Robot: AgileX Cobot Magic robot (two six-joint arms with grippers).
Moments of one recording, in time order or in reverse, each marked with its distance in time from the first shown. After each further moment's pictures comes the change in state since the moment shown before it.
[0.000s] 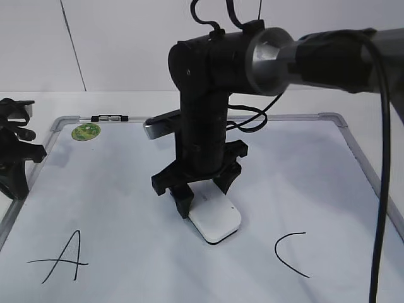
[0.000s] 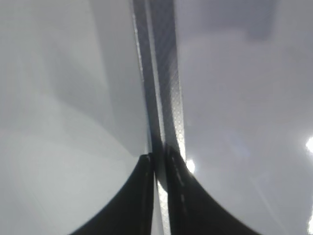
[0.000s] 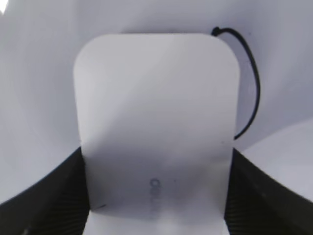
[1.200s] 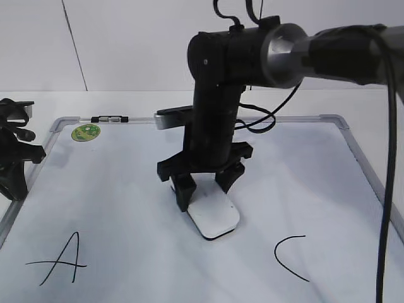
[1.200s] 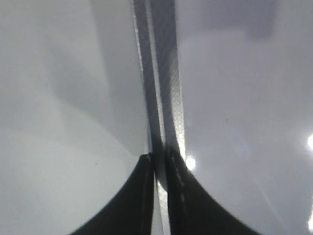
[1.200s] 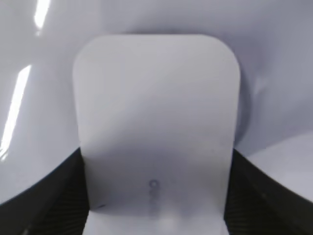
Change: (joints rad) left arm 0.002 0.000 0.000 0.009 0.013 0.000; right arm -0.081 0.004 -0.006 0.099 -0.007 -0.024
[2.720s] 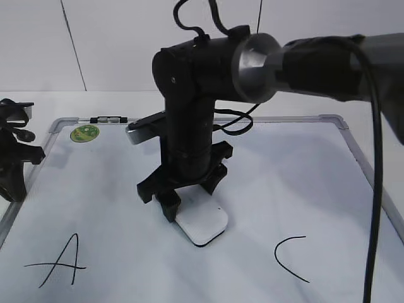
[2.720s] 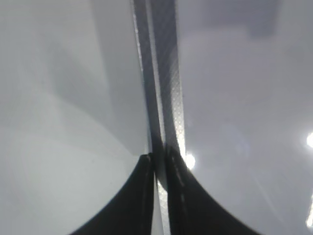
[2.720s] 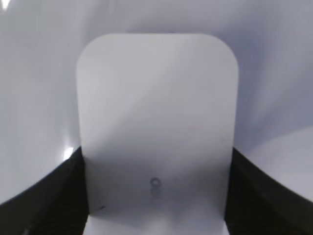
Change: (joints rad) left arm 0.000 0.000 0.000 -0.003 0.010 -0.005; right arm 0.113 0.000 0.000 -0.118 -0.031 -0.009
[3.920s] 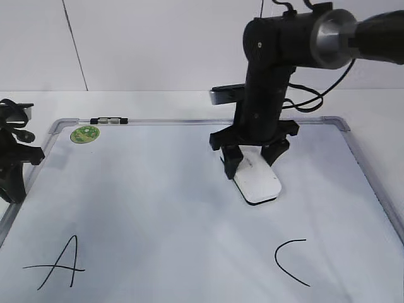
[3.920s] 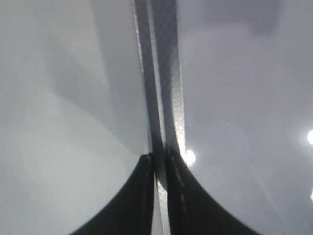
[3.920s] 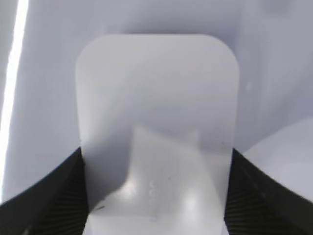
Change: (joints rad) left arm 0.000 0.000 0.000 0.005 0.012 -0.002; right arm -0.283 0.000 0.000 0.017 0.005 0.019
